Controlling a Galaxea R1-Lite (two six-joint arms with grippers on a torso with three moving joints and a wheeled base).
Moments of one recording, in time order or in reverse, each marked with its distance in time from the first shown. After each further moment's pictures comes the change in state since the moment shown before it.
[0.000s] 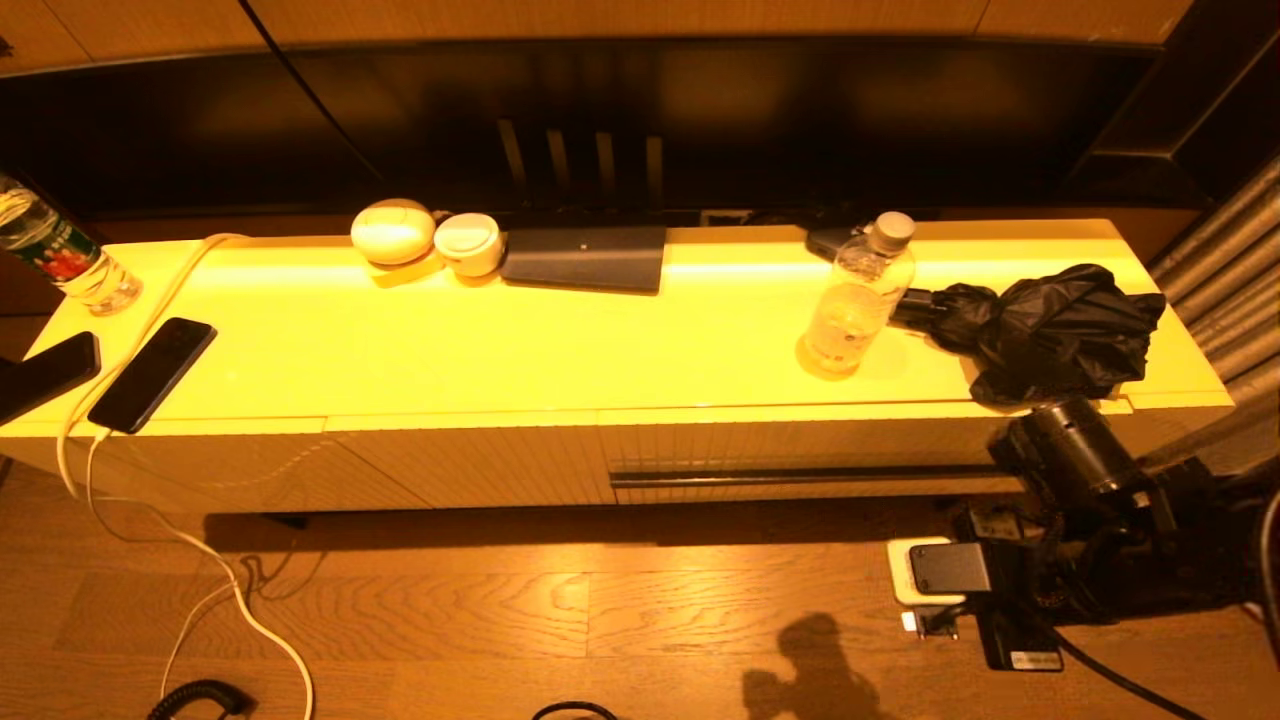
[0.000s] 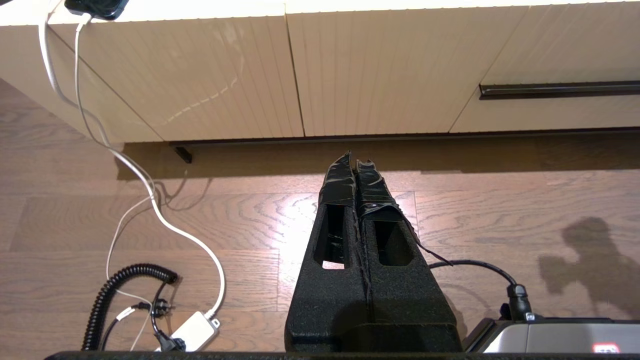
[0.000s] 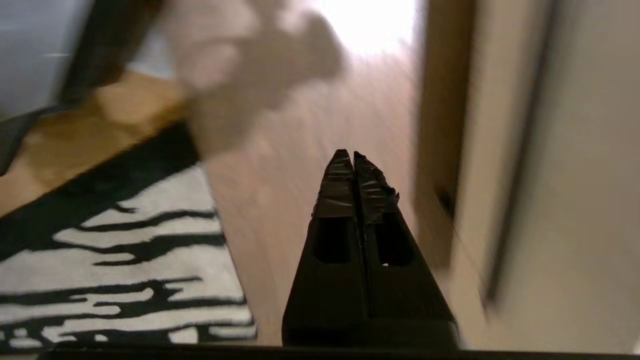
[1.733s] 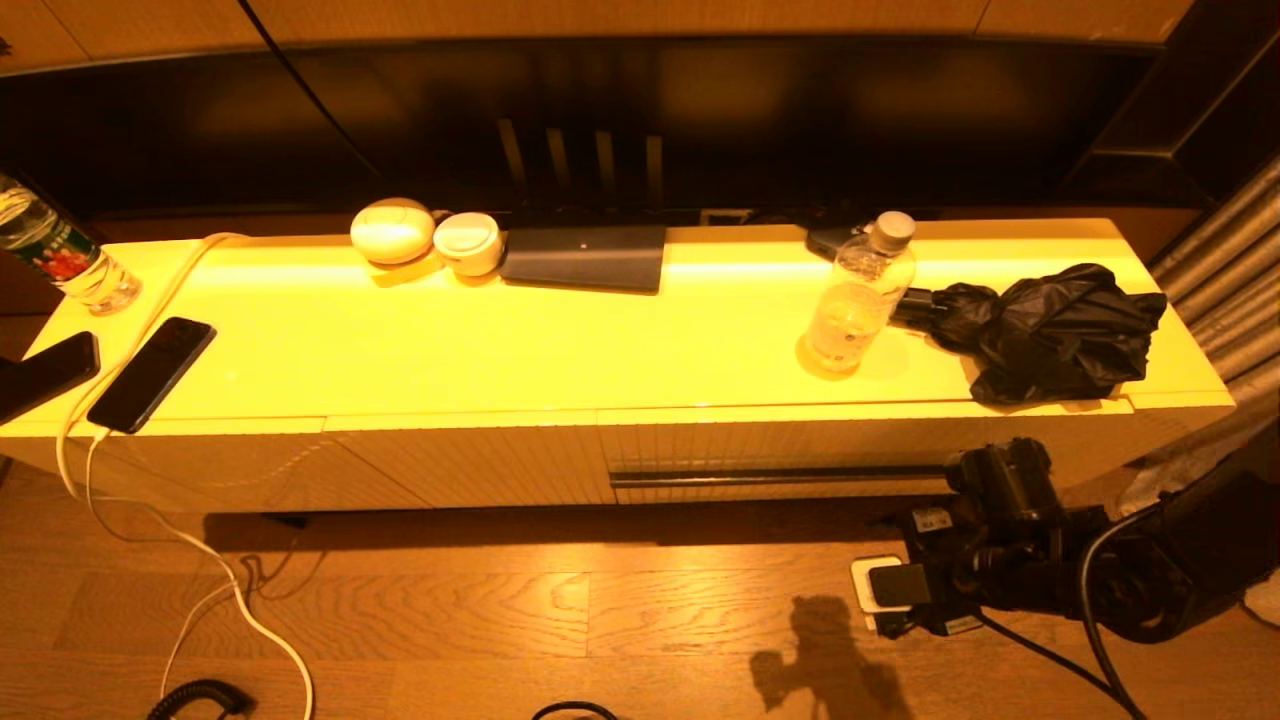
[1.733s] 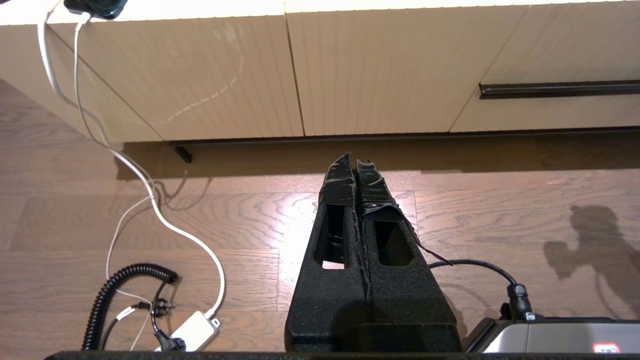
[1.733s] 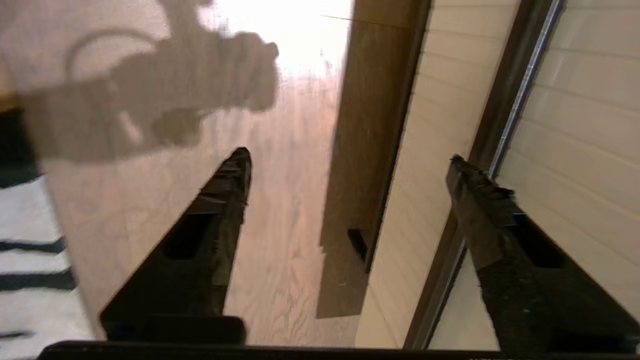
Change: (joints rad) left arm 0.000 0.000 0.000 0.001 0.000 0.000; right arm -0.095 0.299 0.118 -0.617 0.006 -0.295
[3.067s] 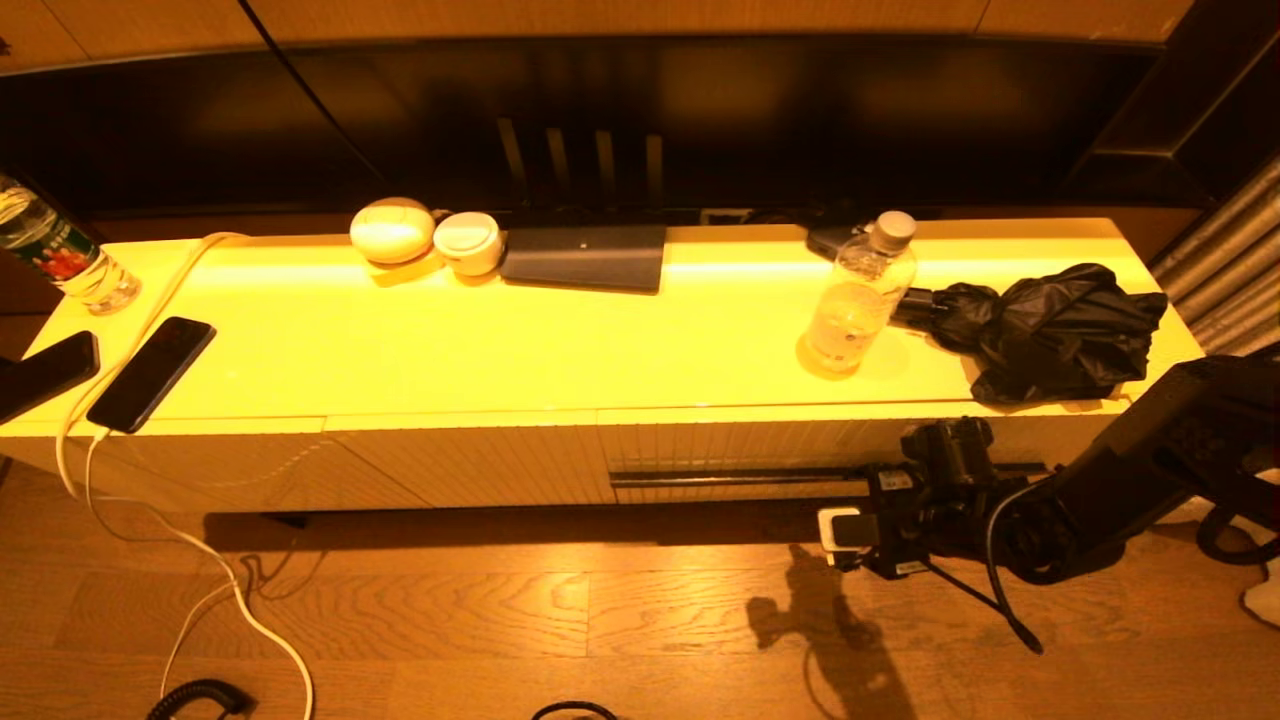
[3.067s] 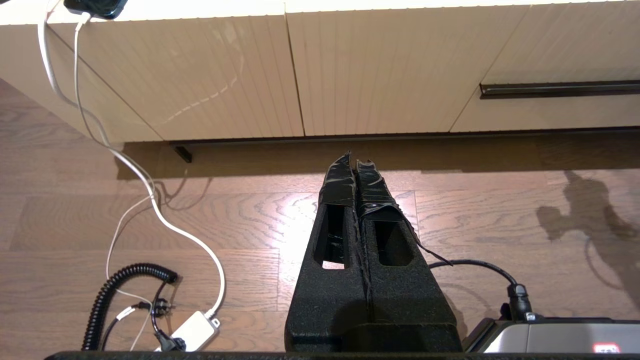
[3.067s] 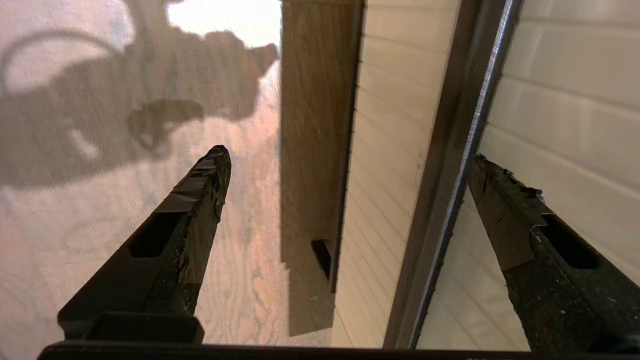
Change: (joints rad) left arm 0.000 0.000 0.000 0.000 0.000 0.000; right arm -0.045 0.231 -0.261 -0.064 -0.027 0.011
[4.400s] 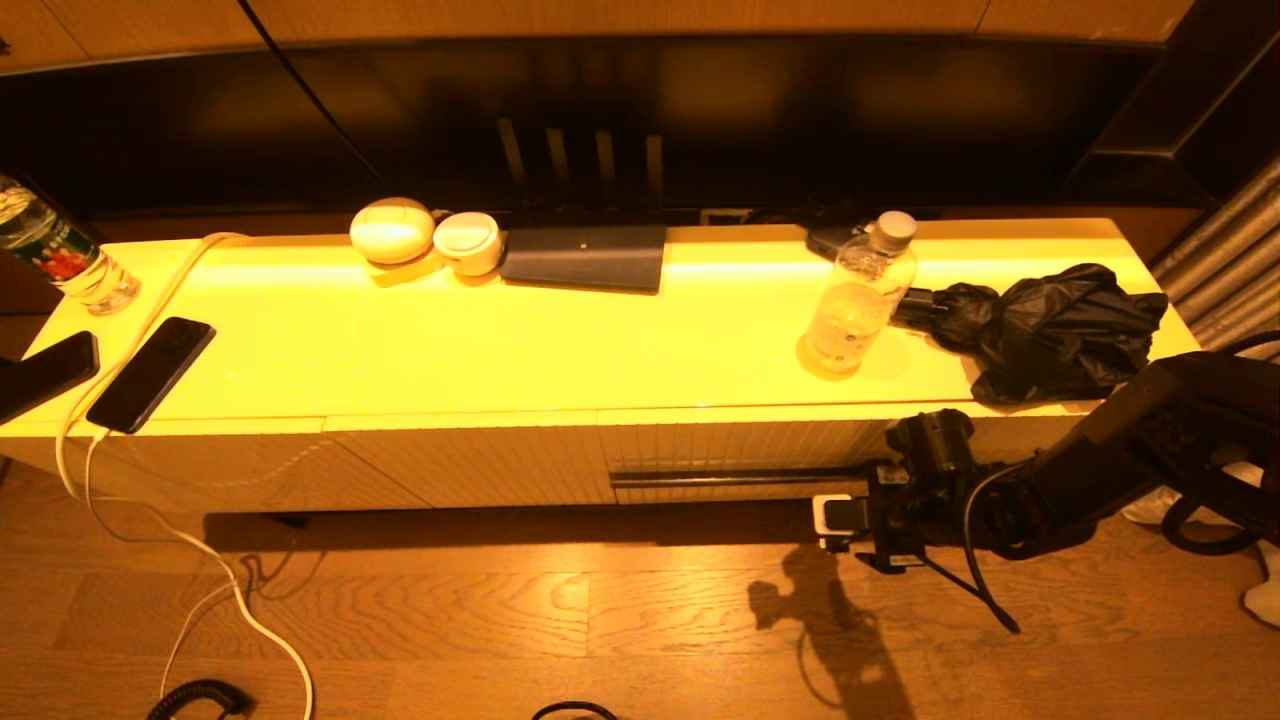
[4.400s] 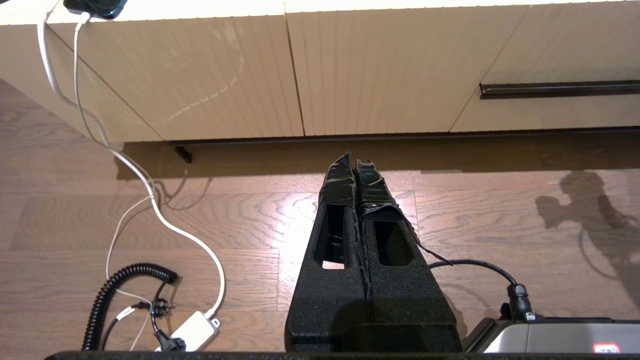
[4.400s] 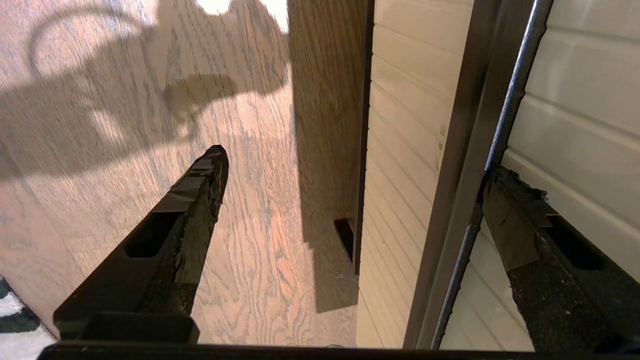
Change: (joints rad) left arm 0.000 0.000 0.000 0.000 0.000 0.000; right arm 0.001 0.044 -0.091 0.154 -0.067 0.086
